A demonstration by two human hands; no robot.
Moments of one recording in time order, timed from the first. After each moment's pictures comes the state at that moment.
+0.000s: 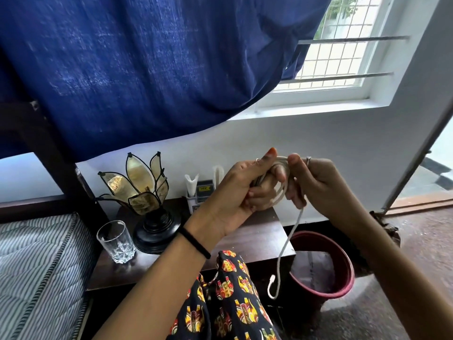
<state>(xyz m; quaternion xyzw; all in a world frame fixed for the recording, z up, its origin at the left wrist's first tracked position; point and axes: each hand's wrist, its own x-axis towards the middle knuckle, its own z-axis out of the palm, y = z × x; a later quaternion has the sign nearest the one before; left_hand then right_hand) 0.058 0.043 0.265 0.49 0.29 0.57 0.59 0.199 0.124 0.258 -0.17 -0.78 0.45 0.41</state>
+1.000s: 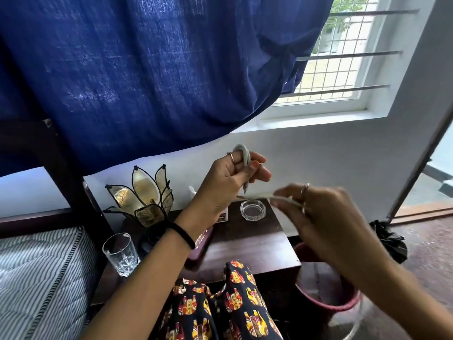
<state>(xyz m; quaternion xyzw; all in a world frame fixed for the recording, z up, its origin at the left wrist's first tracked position) 0.030 0.043 0.279 0.55 0.47 0.61 0.33 0.212 0.053 0.281 -0.31 -0.87 0.15 0.36</state>
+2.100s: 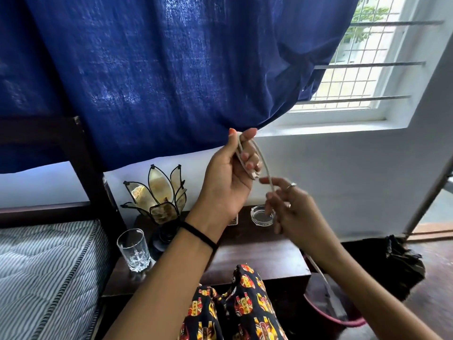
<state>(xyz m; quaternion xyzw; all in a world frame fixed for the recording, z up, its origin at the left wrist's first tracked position) 0.028 0.038 0.297 0.32 0.23 0.78 0.49 0.152 0.086 0.239 -0.26 -0.77 0.44 0.39</state>
